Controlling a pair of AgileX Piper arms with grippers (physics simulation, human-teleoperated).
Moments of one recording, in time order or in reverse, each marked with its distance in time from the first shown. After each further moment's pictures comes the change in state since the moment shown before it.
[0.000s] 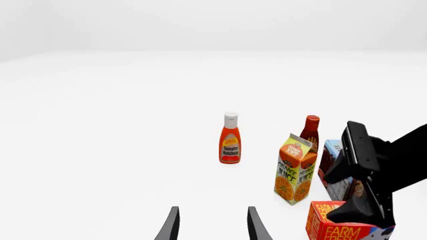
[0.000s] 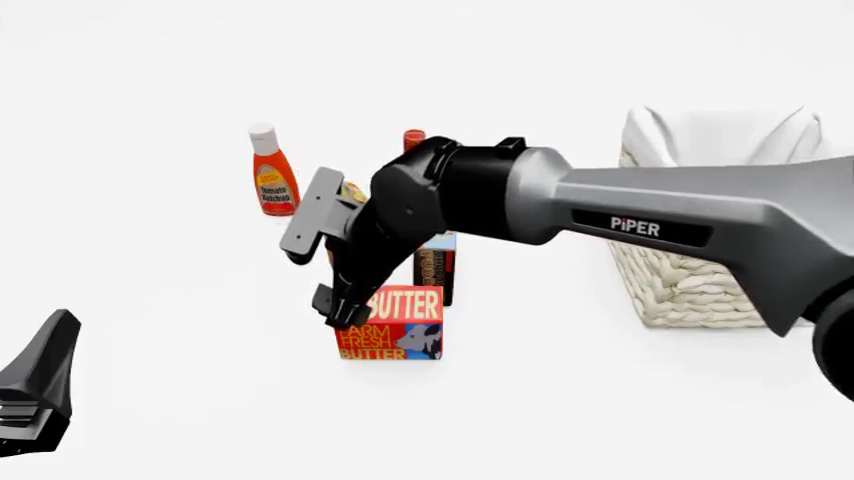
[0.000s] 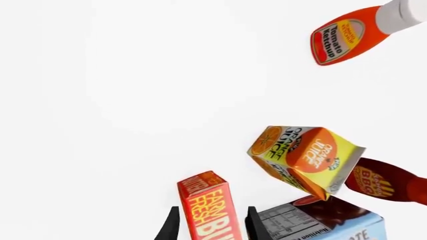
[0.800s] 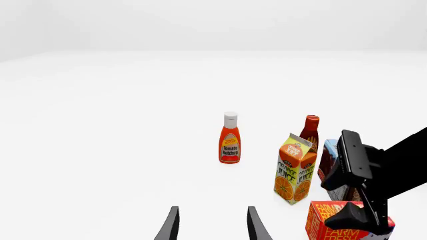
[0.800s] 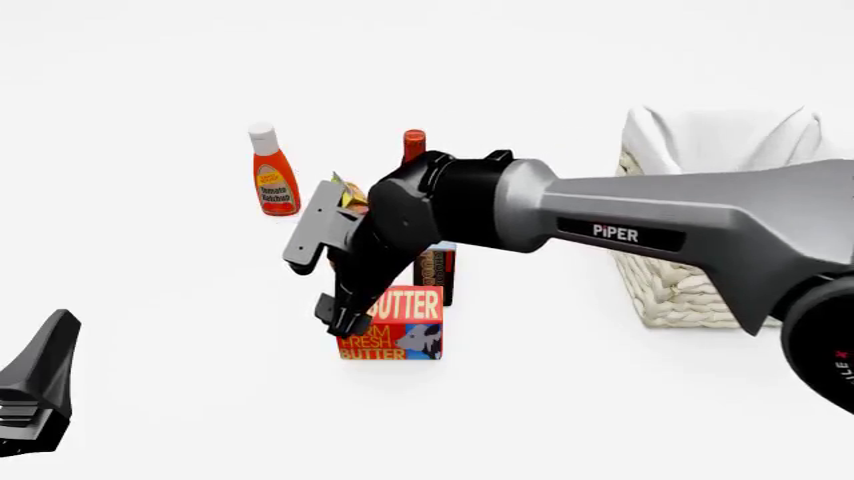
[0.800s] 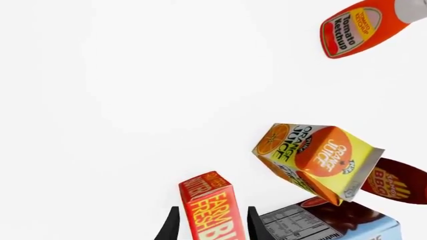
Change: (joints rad) left arm 0.000 0.000 0.000 0.000 0.000; right arm -0.003 0.032 0.005 -0.009 0.010
